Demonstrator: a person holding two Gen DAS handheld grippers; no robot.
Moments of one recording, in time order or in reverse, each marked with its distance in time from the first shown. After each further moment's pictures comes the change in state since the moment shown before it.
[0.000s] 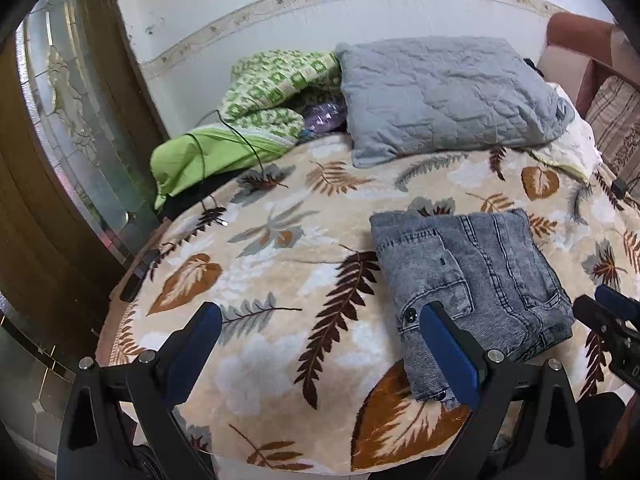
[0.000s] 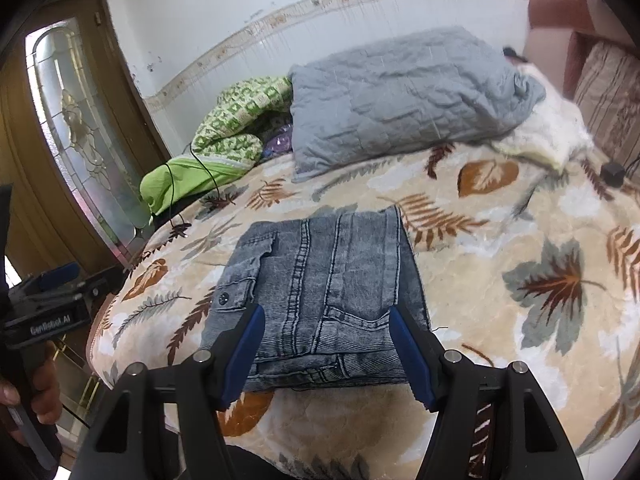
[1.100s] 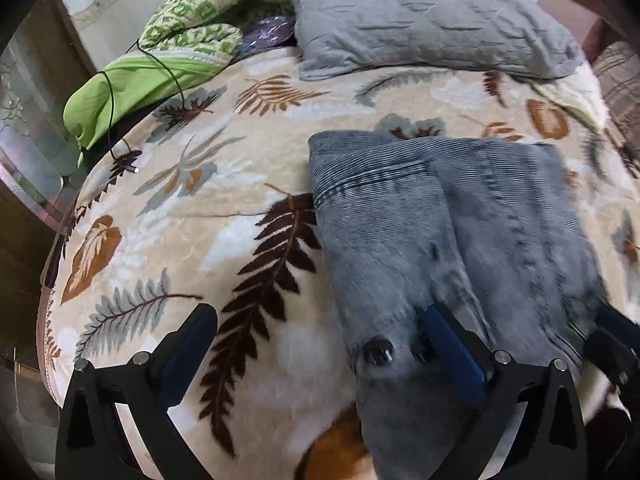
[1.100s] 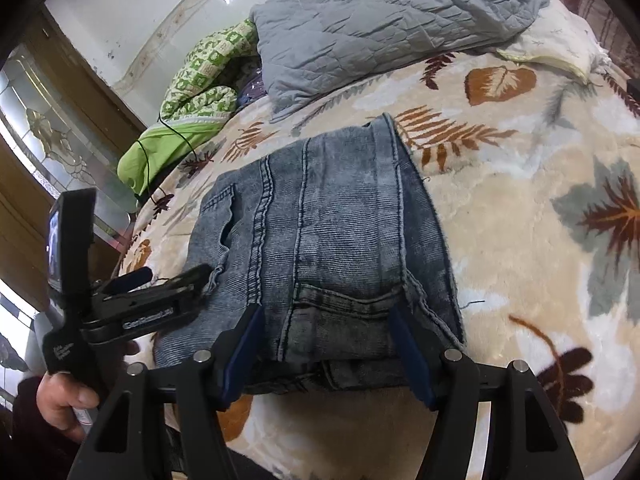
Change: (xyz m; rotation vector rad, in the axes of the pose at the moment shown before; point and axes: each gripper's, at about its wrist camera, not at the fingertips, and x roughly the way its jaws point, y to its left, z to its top) left arm 0.118 -0.047 0.005 0.042 0.246 -0.127; right arm 0.065 -0.028 -0.004 0.106 0.181 0.039
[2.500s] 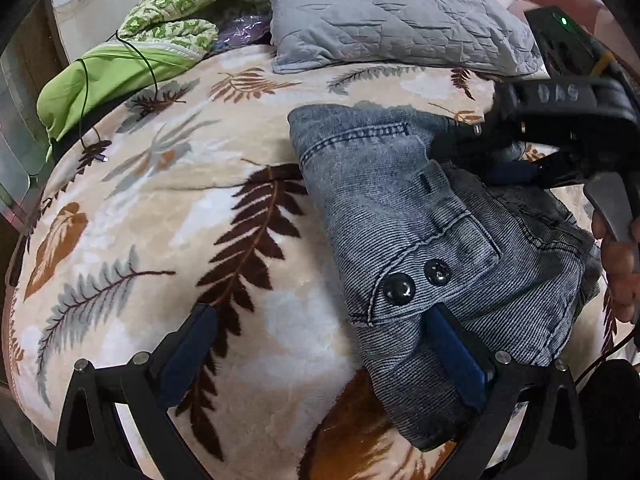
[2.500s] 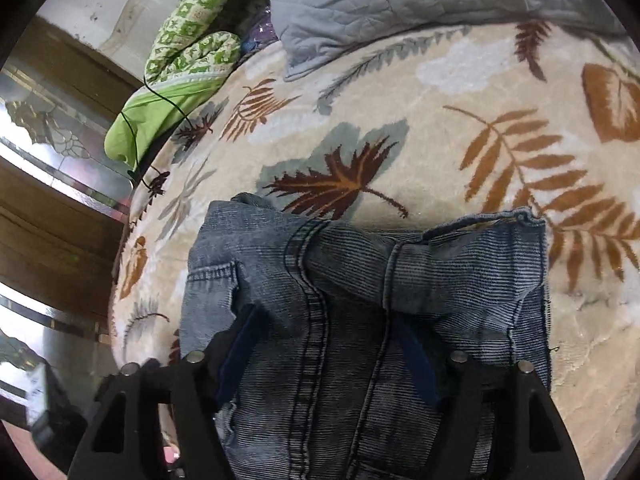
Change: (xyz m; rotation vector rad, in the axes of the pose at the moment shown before) left arm 0.022 0.011 -0.034 0.028 -0.025 -0.145; right arm 0.131 0.025 0.103 0.008 0.303 0.120
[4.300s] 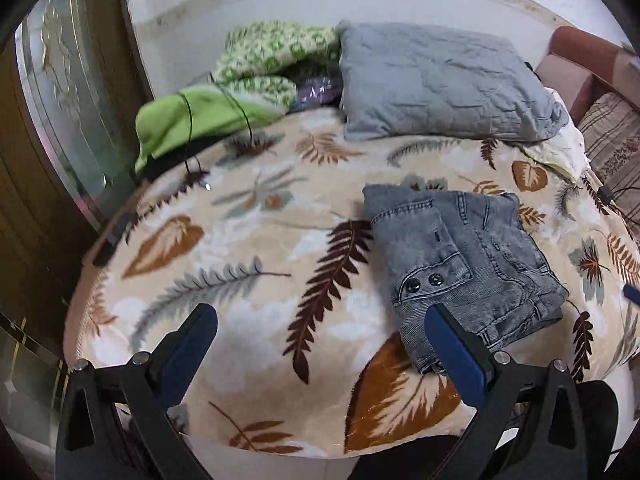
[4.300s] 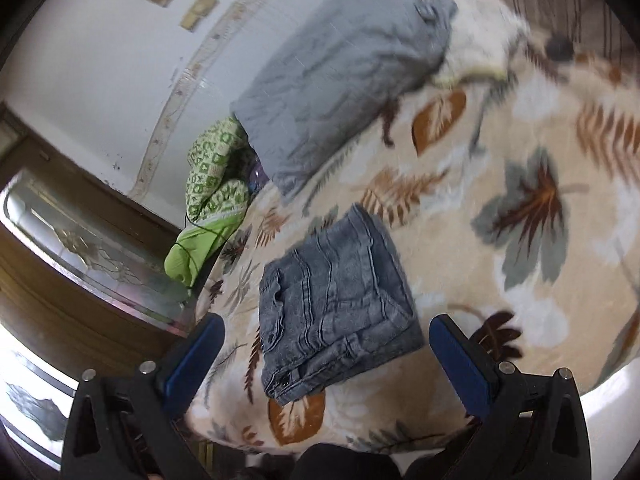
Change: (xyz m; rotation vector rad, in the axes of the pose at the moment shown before) left arm -0.127 0.026 -0.020 -0.131 -0.150 0.155; right arm -0.204 -0.053 -0.162 0.327 -0.399 0.149
